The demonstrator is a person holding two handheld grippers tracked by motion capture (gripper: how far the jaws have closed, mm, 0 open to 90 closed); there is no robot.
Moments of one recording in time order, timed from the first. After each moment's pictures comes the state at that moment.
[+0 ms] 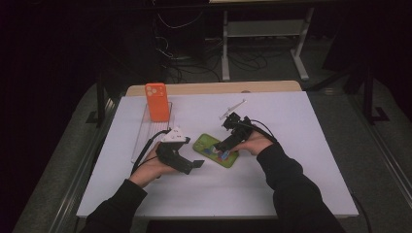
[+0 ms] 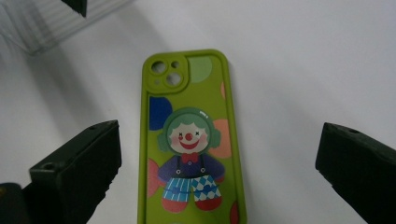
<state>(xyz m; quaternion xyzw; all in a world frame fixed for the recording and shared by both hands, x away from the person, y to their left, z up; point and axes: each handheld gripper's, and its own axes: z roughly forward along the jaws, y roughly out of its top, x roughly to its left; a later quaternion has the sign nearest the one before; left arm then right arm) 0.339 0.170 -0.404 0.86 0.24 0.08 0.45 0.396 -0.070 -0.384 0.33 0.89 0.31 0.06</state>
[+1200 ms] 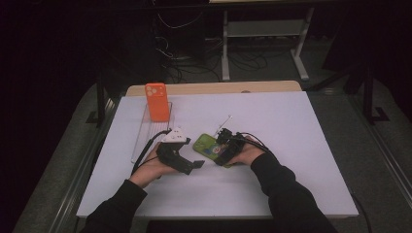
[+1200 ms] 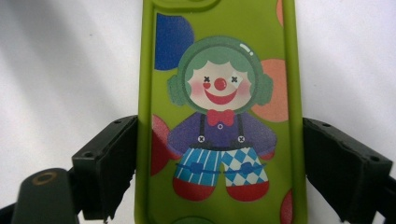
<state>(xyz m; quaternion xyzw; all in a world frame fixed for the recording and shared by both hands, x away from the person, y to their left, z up) 0.338 0.168 -0.405 0.85 0.25 0.08 0.45 0.389 -0.049 -0.434 0.30 0.93 0.22 0.05</state>
